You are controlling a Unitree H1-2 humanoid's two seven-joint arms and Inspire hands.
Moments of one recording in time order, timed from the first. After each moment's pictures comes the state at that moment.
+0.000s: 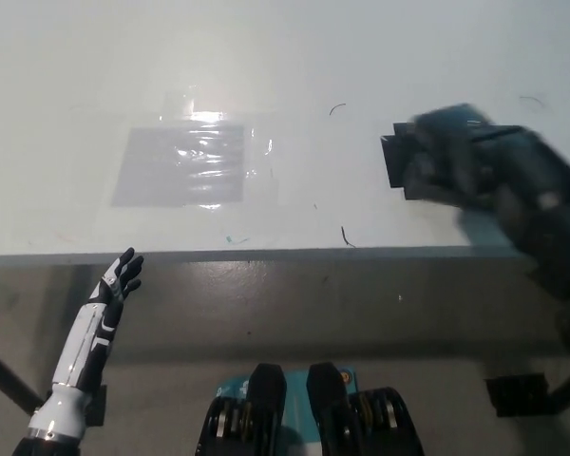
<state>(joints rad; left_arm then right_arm) -0.11 0.20 0.06 0.20 0.05 -0.44 -0.08 -1.21 -0.18 0.75 1.30 -0.74 -0.09 0.16</state>
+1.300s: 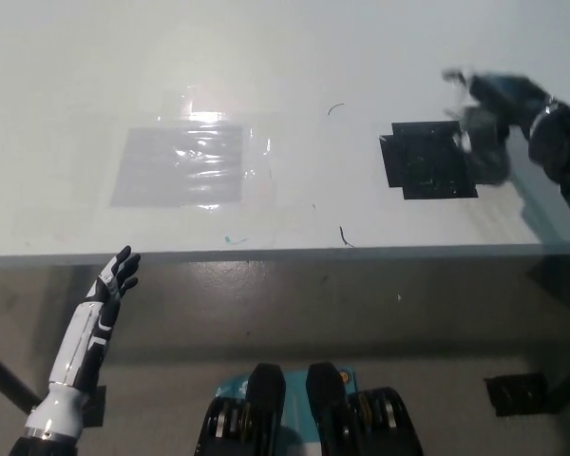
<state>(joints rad) -0.11 0.20 0.06 0.20 0.05 -0.44 -0.08 -1.15 -0.37 0.44 1.12 -0.61 -0.20 0.13</state>
